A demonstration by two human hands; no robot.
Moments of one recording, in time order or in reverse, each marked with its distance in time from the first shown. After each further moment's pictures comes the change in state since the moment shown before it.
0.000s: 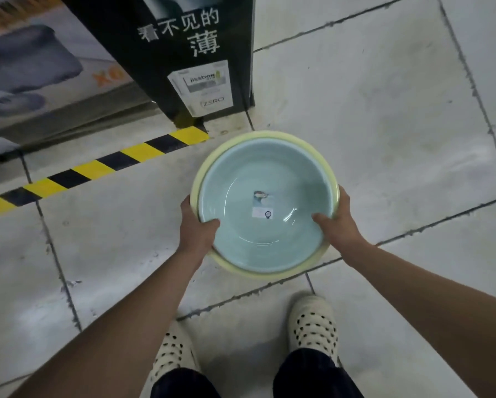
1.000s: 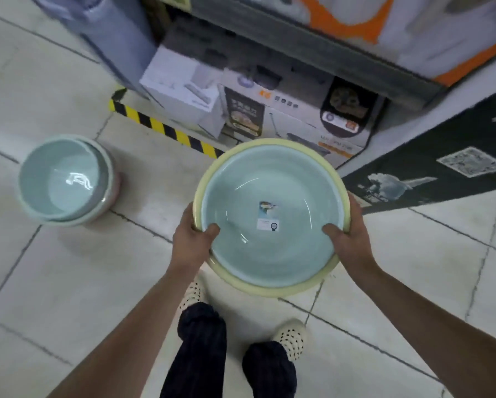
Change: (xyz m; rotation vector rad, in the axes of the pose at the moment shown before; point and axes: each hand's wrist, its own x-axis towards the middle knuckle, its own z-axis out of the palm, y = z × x) left_hand -0.336 0.083 -0.354 -0.624 0.500 -0.076; right_hand -0.346 -0.338 0.122 -0.350 -0.461 -0.571
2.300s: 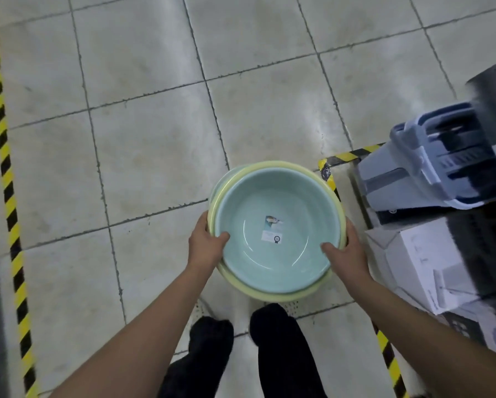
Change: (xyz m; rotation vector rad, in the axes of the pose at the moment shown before) left_hand 0.198 -0.014 -0.513 -0.394 0.634 -0.319; right_hand 0.094 -0.267 0.633 -0.678 -0.539 -0.095
